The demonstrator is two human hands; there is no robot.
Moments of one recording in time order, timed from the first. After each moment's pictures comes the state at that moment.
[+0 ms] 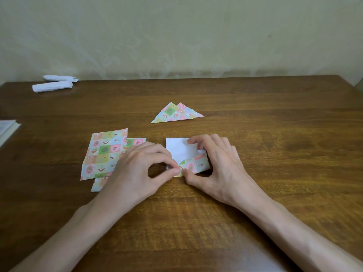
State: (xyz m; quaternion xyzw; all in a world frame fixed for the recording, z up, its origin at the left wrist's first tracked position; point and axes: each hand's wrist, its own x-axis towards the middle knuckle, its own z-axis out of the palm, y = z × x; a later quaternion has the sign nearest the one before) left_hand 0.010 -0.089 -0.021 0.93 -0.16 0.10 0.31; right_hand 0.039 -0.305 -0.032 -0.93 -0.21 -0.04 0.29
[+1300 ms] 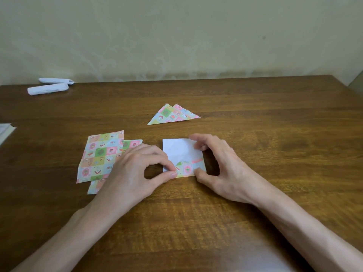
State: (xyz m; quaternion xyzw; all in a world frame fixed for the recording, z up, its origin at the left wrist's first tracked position) left_hand 0.009 -0.089 -0.020 0.94 -0.14 0.08 0.31; right_hand 0.043 -0.331 -0.023 -0.90 -0.25 0.04 0.36
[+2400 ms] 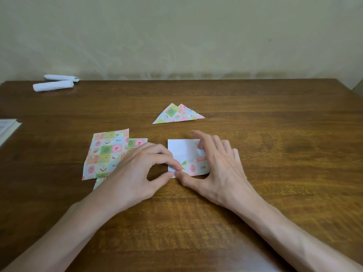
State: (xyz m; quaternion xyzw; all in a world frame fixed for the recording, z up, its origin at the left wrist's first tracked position) left_hand 0.008 -0.080 -0.009 0.94 -0.18 0.01 0.30; right_hand 0.034 -0.297 -0.033 -0.95 -0.18 -0.05 0.25
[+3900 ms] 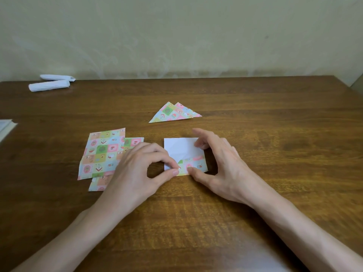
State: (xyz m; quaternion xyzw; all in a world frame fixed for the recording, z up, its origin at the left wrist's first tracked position) left_hand 0.006 -0.093 -0.023 0.94 -0.11 0.07 0.33; right_hand 0.041 -0.324 -0.026 -0.92 -0.23 0.02 0.33
